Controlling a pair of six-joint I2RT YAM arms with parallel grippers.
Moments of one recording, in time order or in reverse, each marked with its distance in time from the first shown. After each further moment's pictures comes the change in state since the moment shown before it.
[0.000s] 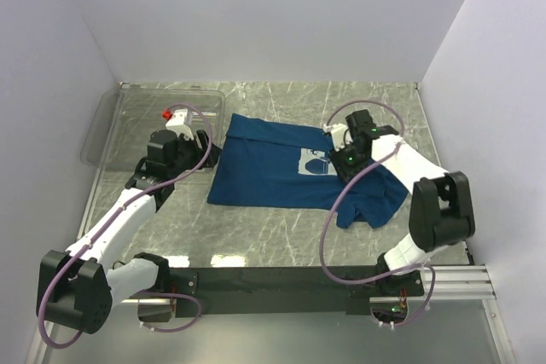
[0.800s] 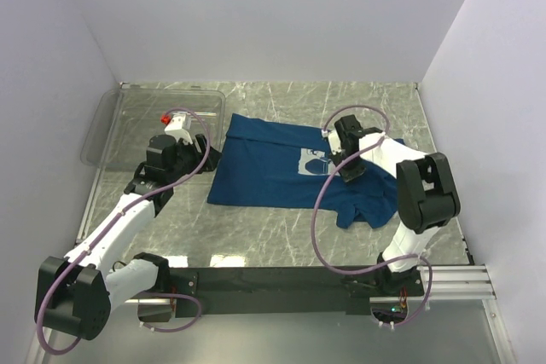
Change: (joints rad) left arm 0.000 -0.039 -0.042 0.001 0.014 -0.035; right arm 0.048 0.174 0.003 0.077 0.218 0.122
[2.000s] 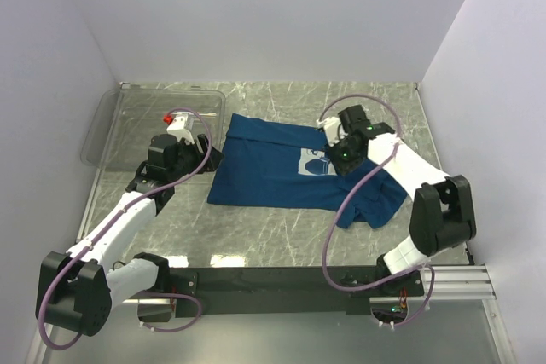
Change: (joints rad) left arm 0.000 0.025 0.000 0.016 0.026 0.003; right arm 0.005 -0.204 0.050 -0.072 -0.134 -0.129
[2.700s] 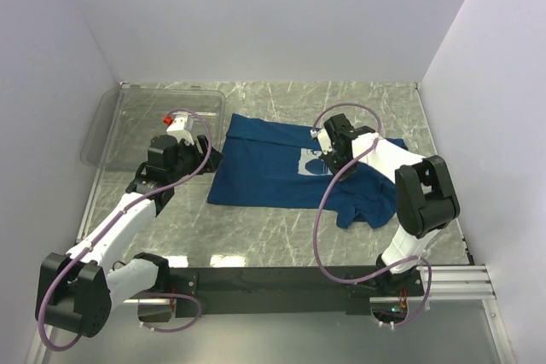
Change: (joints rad) left arm 0.000 -0.008 -0.009 0.003 0.000 -0.001; right arm 0.085 0.174 -0.019 0.042 0.158 0.108
